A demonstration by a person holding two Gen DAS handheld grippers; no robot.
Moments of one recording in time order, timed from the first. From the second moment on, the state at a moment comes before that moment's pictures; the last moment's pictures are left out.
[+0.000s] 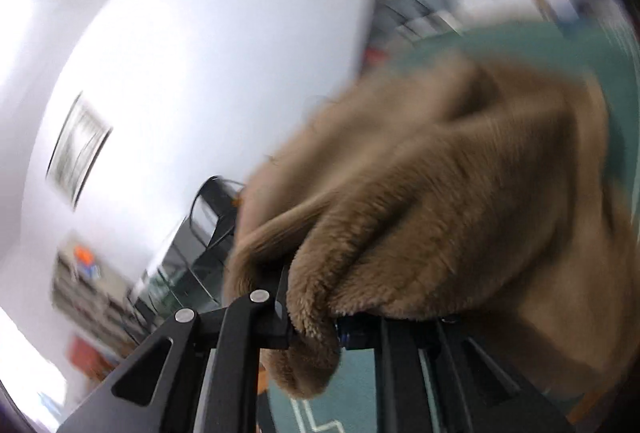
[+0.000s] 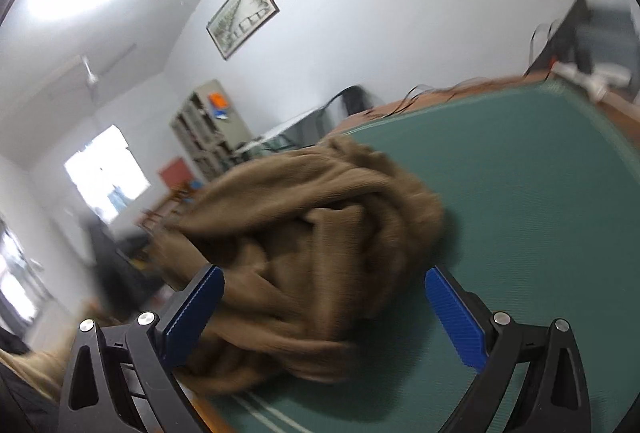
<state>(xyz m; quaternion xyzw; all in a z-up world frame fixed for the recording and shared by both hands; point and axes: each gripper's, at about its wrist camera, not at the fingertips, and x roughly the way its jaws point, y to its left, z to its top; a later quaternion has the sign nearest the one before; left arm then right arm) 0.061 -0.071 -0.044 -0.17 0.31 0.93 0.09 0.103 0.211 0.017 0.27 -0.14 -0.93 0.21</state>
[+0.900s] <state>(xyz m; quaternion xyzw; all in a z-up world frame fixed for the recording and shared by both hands) 0.089 -0.202 0.139 -0.04 -0.03 1.00 0.03 0.110 0.119 -0.006 0.24 0.24 -0.91 0.22</state>
